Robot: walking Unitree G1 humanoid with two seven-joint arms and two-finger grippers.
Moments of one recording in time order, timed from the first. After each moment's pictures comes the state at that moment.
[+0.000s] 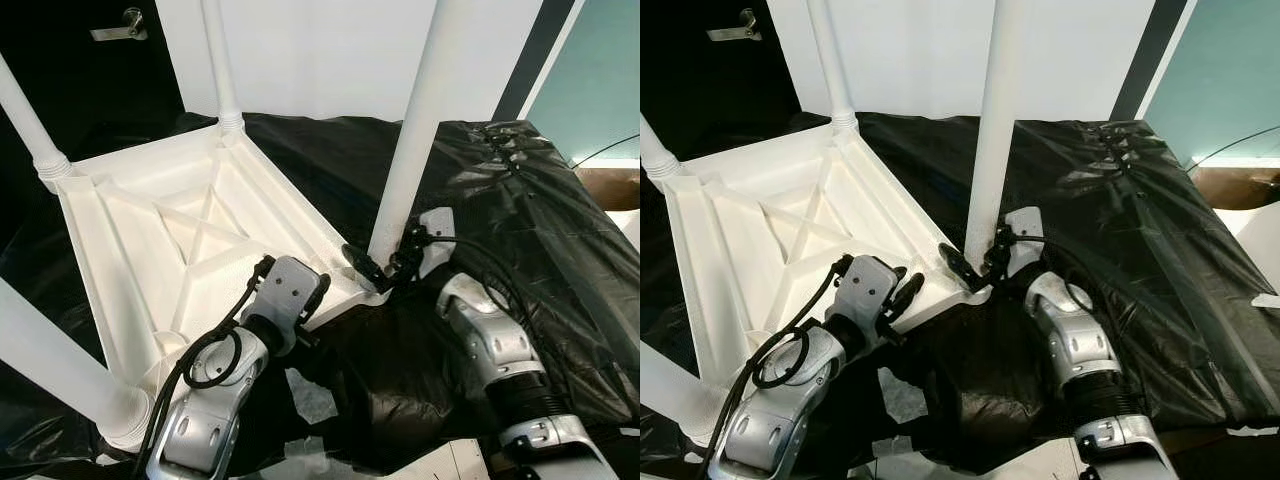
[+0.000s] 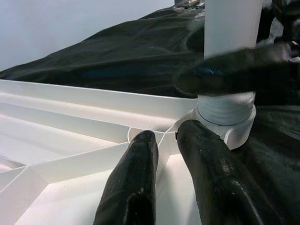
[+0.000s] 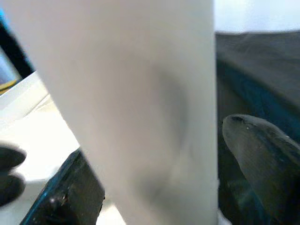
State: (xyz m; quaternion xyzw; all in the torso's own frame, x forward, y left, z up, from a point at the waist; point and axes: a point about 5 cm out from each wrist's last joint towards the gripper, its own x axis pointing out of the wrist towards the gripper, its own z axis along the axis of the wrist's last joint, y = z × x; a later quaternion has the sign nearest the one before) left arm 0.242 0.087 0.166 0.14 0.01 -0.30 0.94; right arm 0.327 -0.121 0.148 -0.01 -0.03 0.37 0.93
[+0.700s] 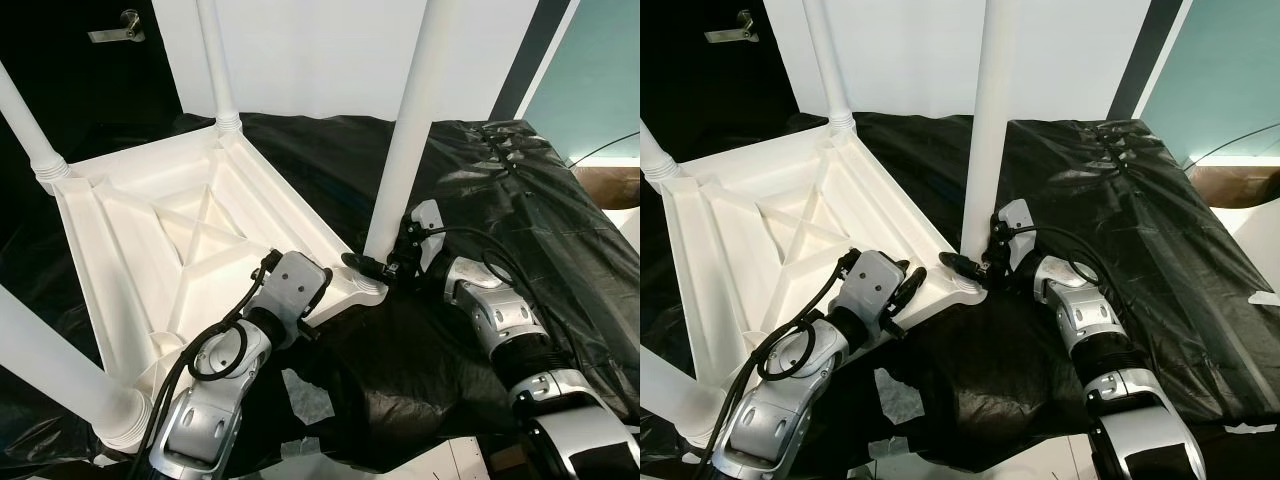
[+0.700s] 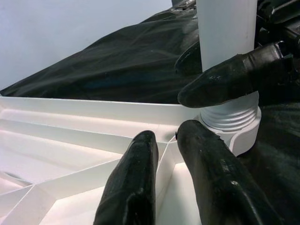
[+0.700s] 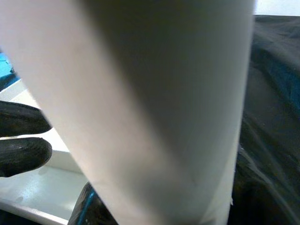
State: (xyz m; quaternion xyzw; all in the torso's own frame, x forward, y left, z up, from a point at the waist) left arm 0.247 0.086 0.167 0.18 0.00 -0.31 0.94; right arm 0.343 -0.115 0.147 -0.06 0.00 0.45 0.89
